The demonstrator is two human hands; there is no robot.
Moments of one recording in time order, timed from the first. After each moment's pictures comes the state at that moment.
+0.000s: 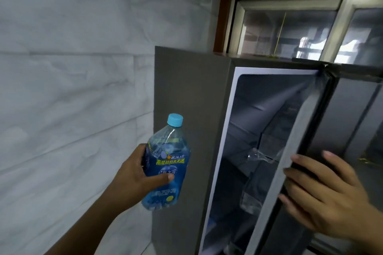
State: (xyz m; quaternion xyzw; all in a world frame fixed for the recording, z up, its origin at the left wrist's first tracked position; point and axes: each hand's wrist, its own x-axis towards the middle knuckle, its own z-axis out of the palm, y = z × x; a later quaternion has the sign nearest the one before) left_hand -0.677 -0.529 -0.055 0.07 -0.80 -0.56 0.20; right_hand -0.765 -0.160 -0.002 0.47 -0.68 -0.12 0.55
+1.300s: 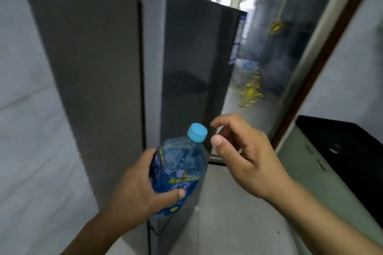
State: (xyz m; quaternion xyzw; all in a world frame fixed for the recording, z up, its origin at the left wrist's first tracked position) left_hand -0.676 -0.412 -0.099 -0.12 -0.84 -0.53 0.03; right_hand -0.671 -0.182 -0.008 0.28 -0.85 0.38 0.23
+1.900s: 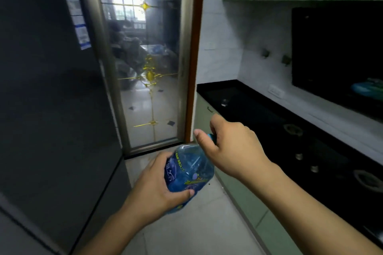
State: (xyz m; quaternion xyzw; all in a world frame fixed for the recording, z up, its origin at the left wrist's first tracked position) left_hand -0.589 -0.108 -0.123 -0.36 -0.81 -0.47 -0.06; right_hand -0.503 0.066 -0.024 -0.14 -0.95 0.11 0.25
